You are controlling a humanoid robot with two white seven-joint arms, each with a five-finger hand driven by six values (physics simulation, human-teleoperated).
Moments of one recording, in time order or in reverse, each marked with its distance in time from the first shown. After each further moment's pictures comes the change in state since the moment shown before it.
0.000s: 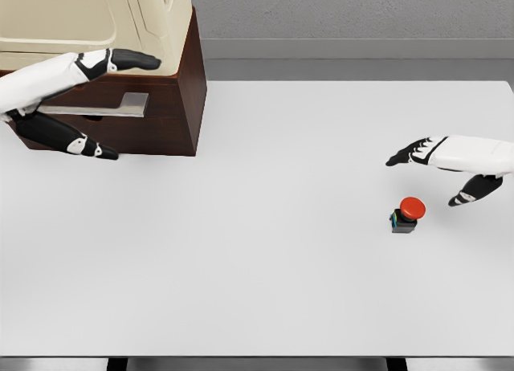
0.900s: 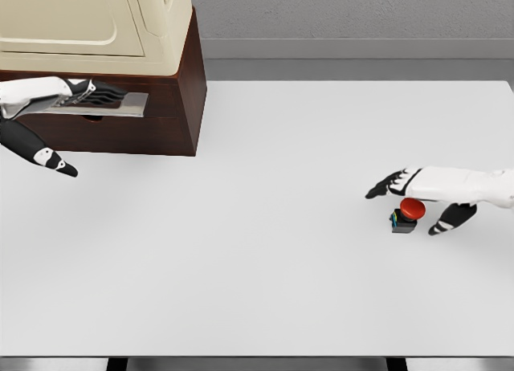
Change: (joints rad) left arm -0.069 0.072 -0.004 0.004 0.151 0.596 -0.303; right arm 0.041 0.031 0.075 -0.028 0.000 0.000 0.000
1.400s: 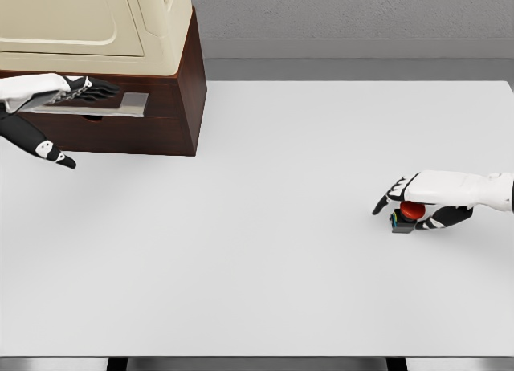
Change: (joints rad) left arm -0.009 -0.043 0.005 0.061 -0.066 0.055 0.000; right arm -0.003 0.003 0.013 0.007 0.002 0.000 0.000
